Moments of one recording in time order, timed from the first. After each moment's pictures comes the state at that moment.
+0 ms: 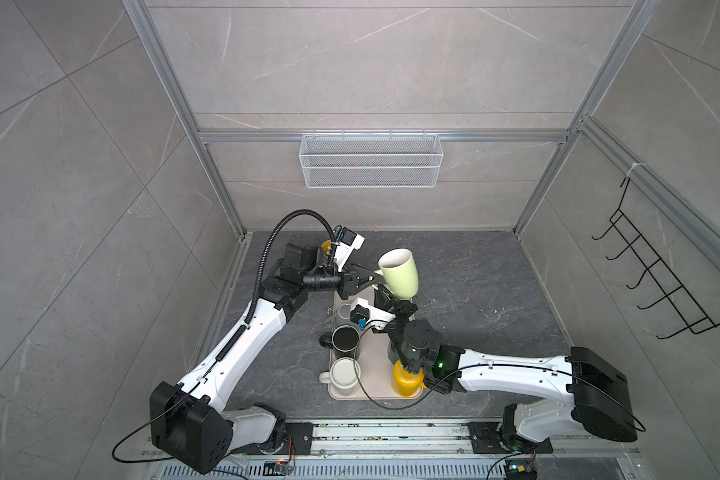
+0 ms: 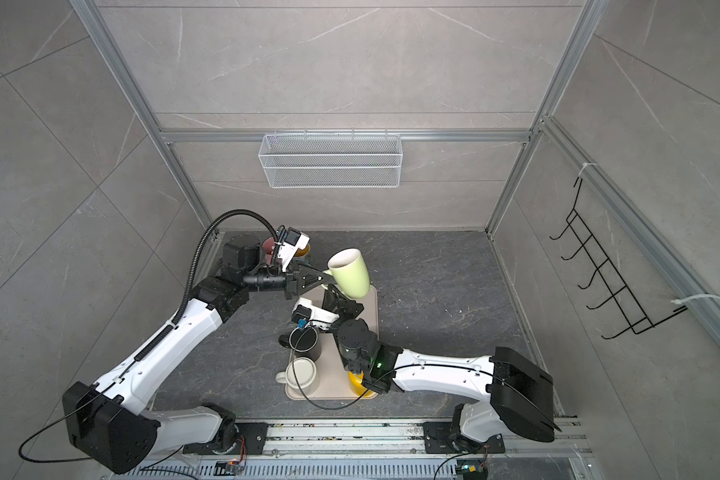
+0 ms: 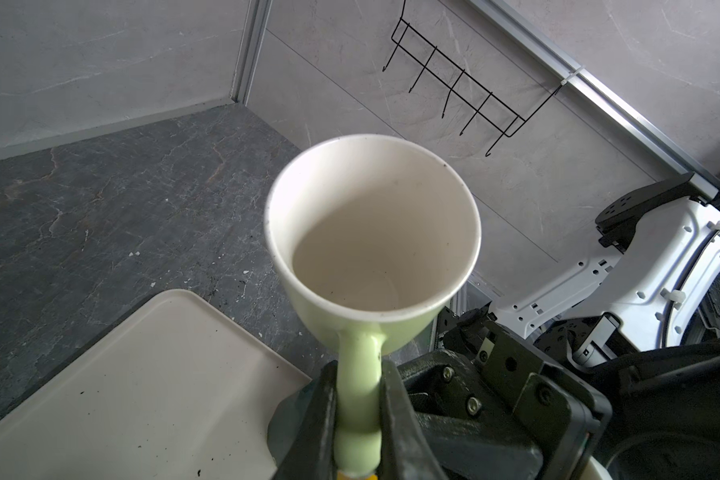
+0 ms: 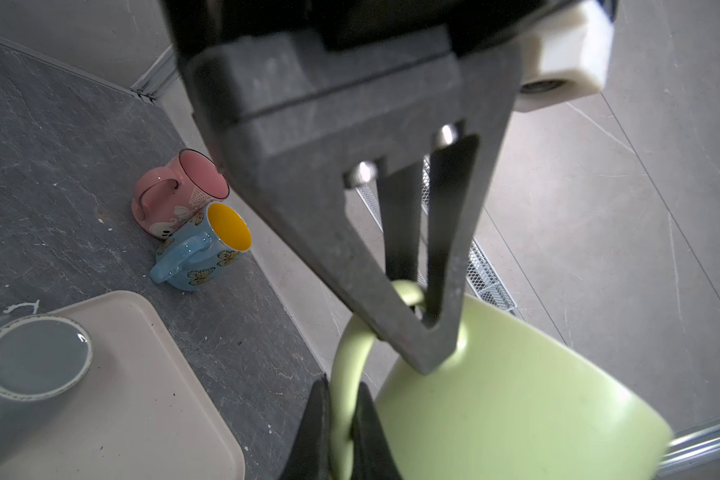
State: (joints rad) left arm -0.45 1.28 1.18 -0.30 0.90 -0.17; right arm 1.18 1.44 0.85 0.64 0.82 -0.99
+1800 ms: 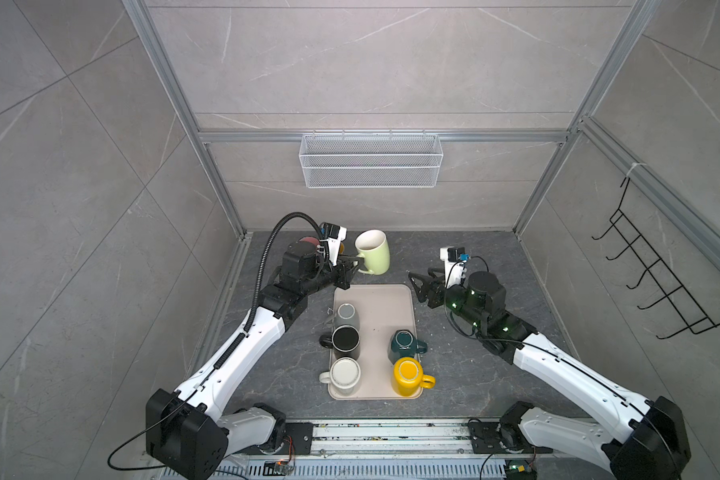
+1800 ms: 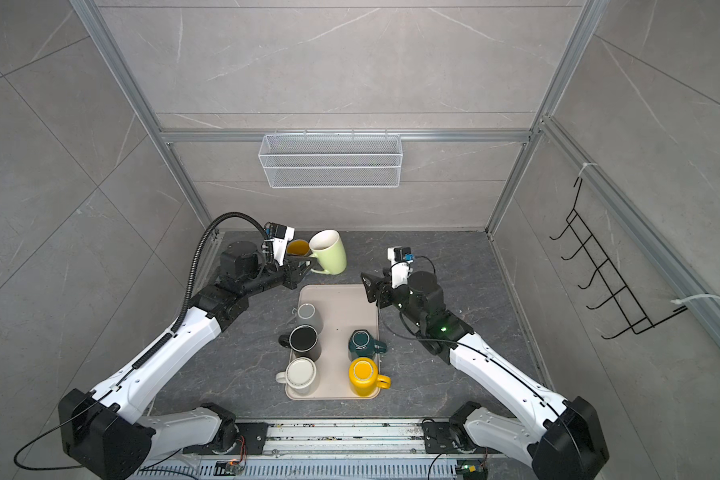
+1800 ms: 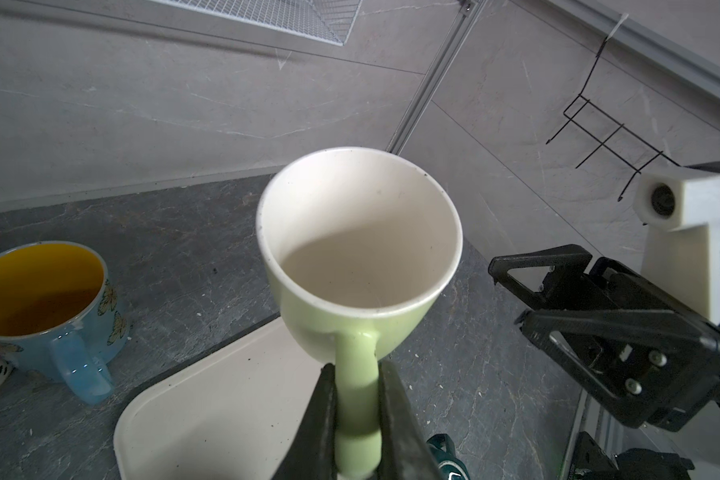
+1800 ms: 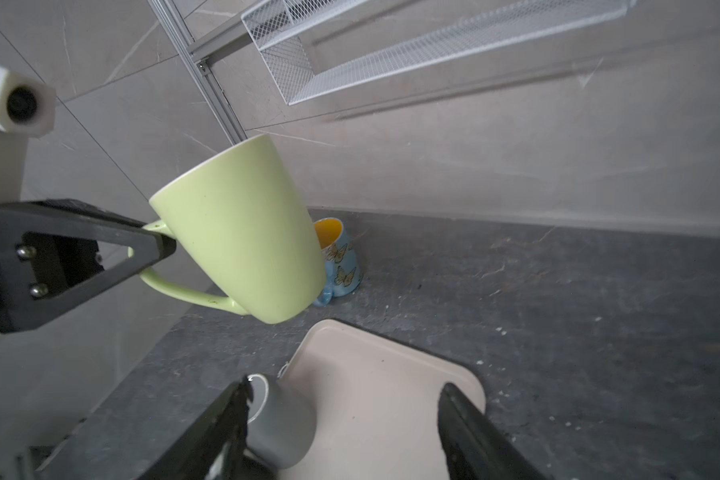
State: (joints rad) left arm -0.45 1.25 1.10 -0.18 0.40 -0.27; right arm 0.52 1.13 0.82 0.12 -0.14 0.40
